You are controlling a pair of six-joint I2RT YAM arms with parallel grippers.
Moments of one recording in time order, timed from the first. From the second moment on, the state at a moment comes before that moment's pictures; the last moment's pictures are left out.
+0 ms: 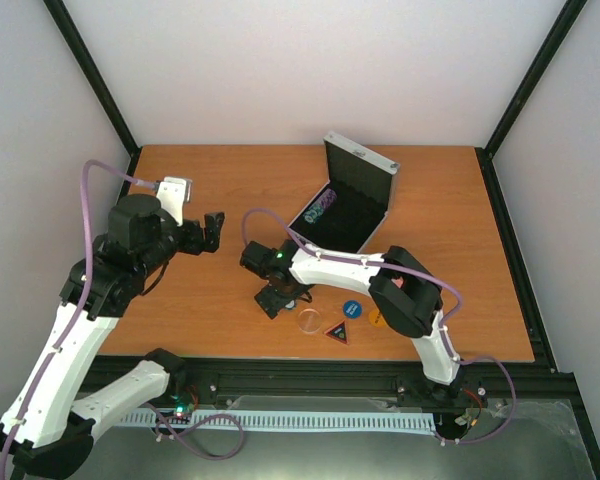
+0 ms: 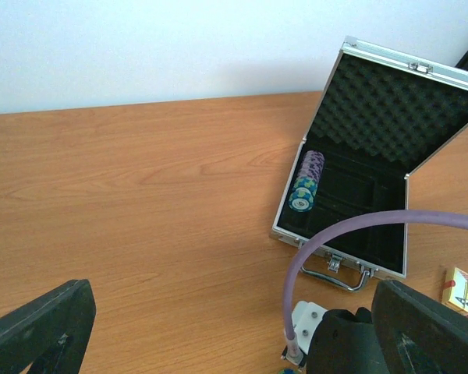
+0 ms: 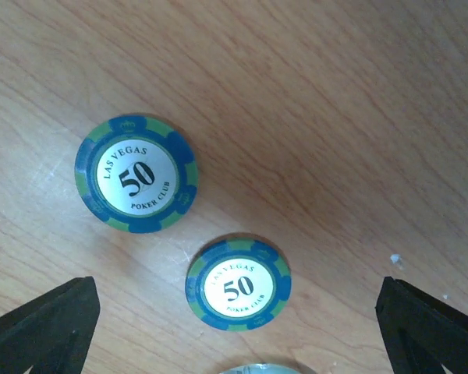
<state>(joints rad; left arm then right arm) -0.44 0.86 1.23 -0.85 -0.11 -0.21 1.07 2.07 1.57 -0.93 0.09 0.33</state>
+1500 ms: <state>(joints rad) -0.44 0.84 1.24 -0.87 -0.13 -0.21 1.00 2.06 1.48 -0.86 -0.01 0.31</state>
